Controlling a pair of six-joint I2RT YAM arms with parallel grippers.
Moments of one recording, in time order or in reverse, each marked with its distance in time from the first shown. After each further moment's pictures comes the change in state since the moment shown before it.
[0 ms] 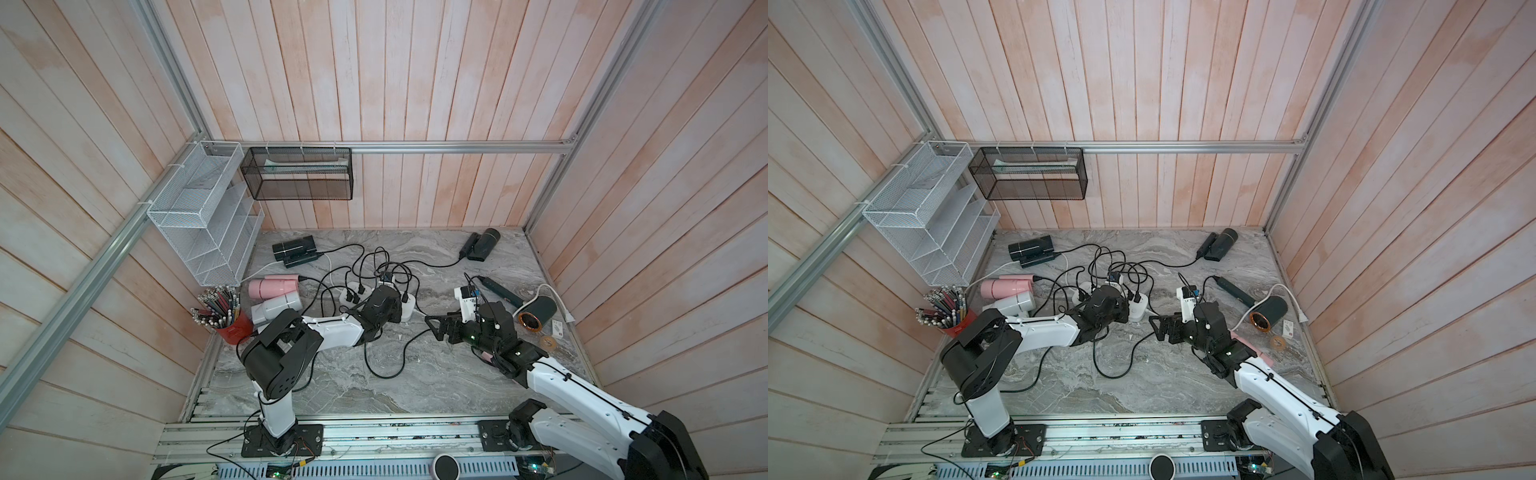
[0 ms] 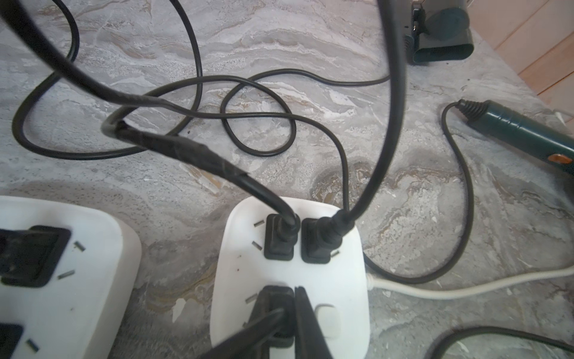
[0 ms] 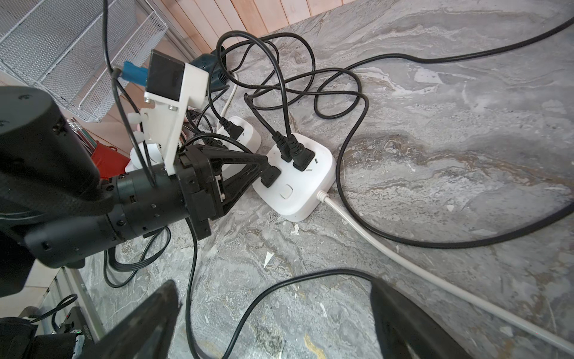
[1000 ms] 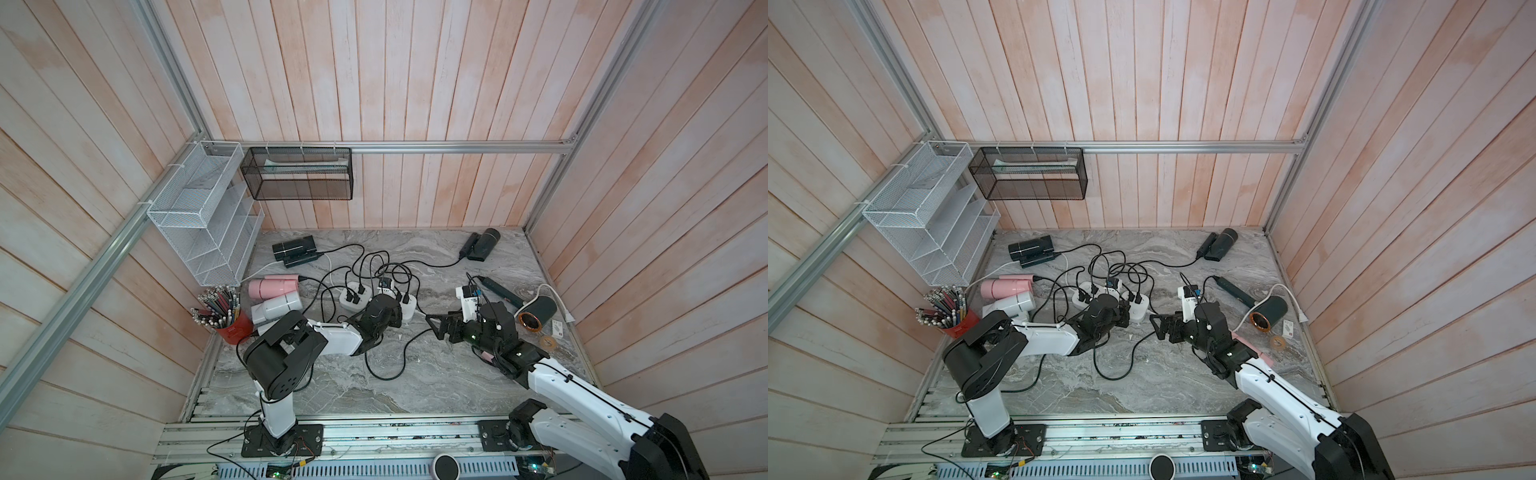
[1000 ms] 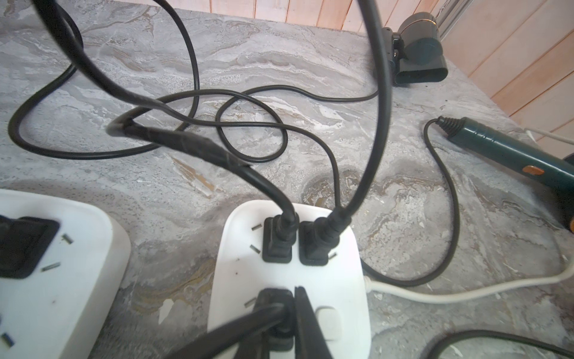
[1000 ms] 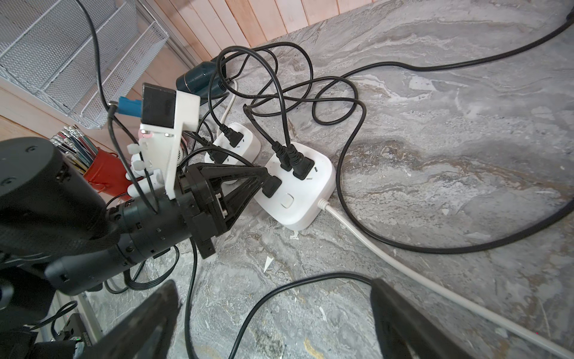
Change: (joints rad) left arm -0.026 0.009 -0.097 0.194 -0.038 -0.008; right arm -0.001 -0.013 -0.002 0.005 0.011 0.007
